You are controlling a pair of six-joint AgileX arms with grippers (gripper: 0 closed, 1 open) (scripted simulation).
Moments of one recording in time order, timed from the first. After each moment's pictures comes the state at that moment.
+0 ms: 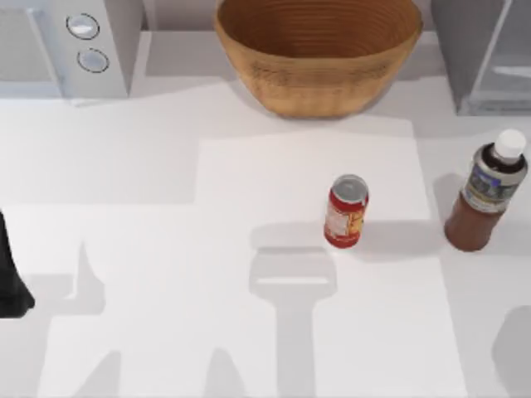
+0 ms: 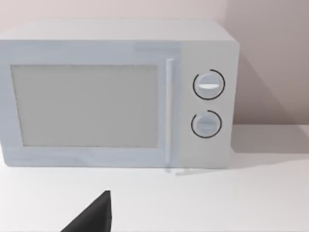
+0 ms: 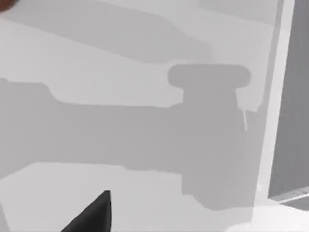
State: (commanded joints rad) left arm 0.00 0.00 0.00 0.00 0.00 0.00; right arm -1.32 1.24 1.17 -1.43 -0.74 -1.55
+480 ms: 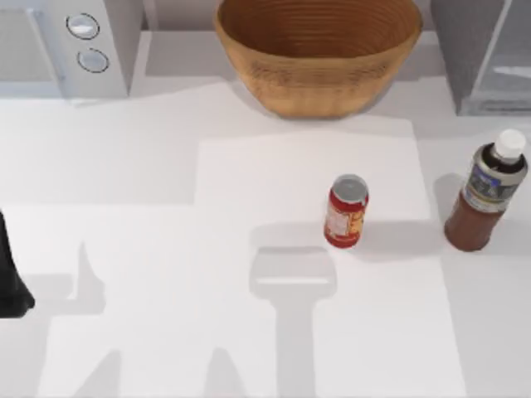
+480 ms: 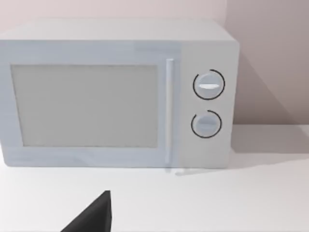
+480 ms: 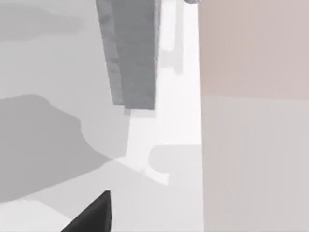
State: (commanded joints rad) left arm 0.00 0.00 0.00 0.00 0.00 0.00; right arm -1.79 1.78 1.32 -1.47 -0.93 -2.01
